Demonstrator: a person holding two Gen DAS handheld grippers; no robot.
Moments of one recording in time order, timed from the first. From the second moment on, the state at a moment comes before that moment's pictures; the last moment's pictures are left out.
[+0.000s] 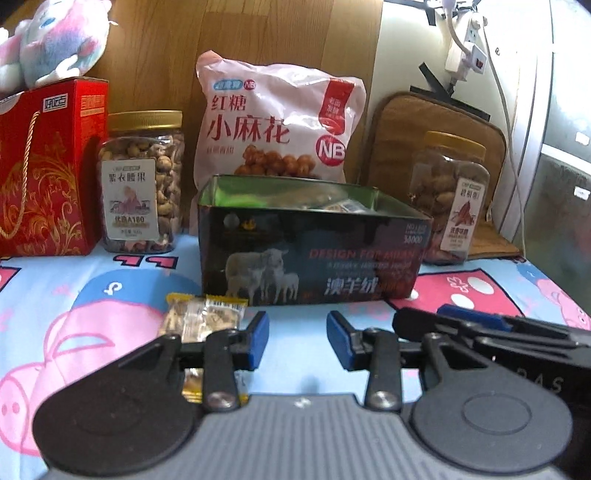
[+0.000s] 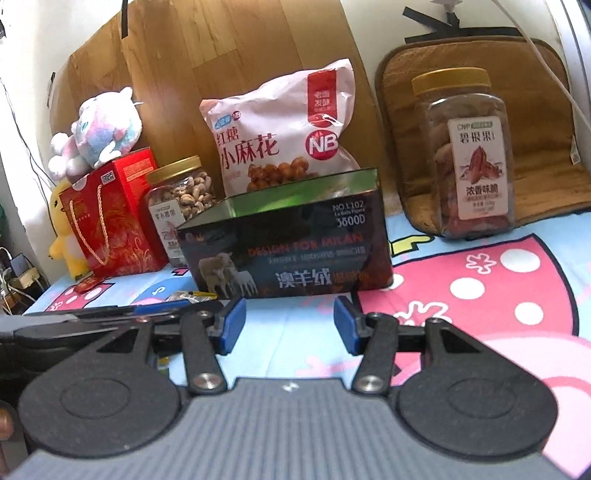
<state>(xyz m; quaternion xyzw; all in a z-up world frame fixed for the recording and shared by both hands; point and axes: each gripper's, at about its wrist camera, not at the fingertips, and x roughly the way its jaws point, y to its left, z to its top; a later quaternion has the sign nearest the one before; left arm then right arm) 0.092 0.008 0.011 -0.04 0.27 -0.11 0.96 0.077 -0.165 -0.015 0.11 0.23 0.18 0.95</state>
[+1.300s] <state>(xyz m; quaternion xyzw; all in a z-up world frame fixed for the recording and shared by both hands) 0.094 0.005 0.010 -0.03 0.27 -0.11 0.95 0.081 -0.170 -0.018 0.13 0.24 0.18 0.95</state>
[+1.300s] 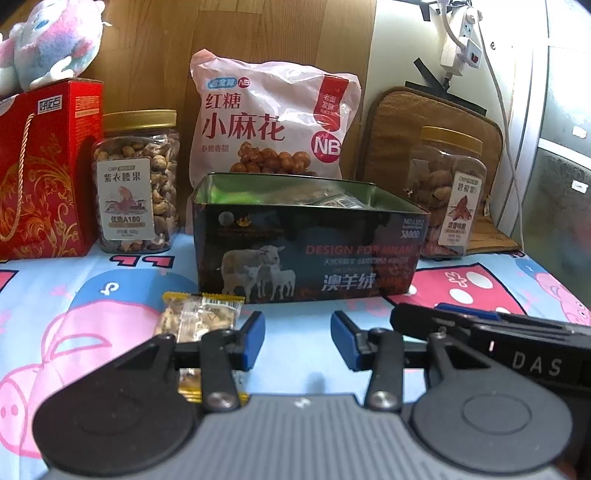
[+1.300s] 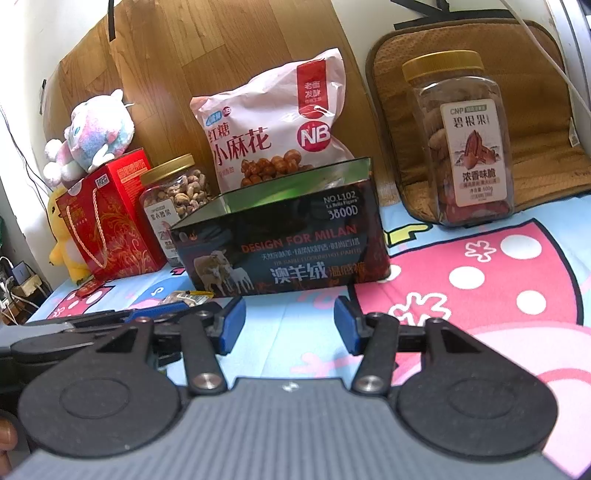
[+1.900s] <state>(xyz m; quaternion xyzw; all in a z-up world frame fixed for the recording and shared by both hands) 0.073 0.131 0.045 -0.15 0.23 -0.02 0.96 0.090 -0.164 -0.015 0.14 0.27 0.21 0.93</state>
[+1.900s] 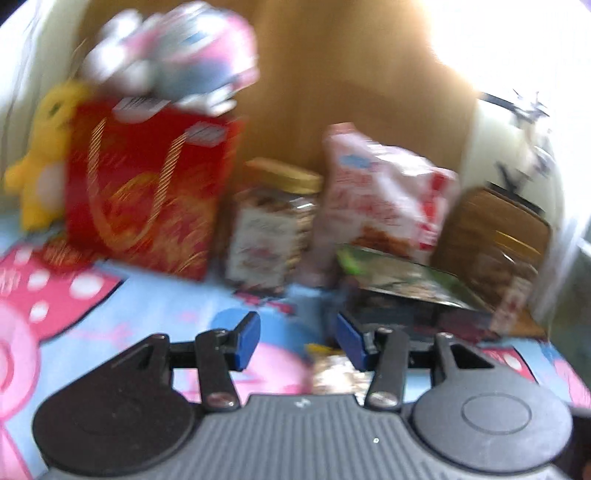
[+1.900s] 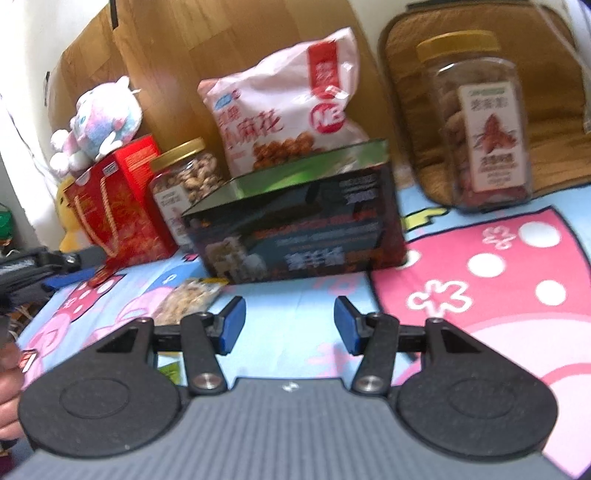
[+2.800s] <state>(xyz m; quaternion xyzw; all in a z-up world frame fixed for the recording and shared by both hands) 0.096 0.107 -0.001 -0.17 0.31 -0.16 0.92 0.098 -0.048 -0.010 -0.01 0.30 0.32 0.90</state>
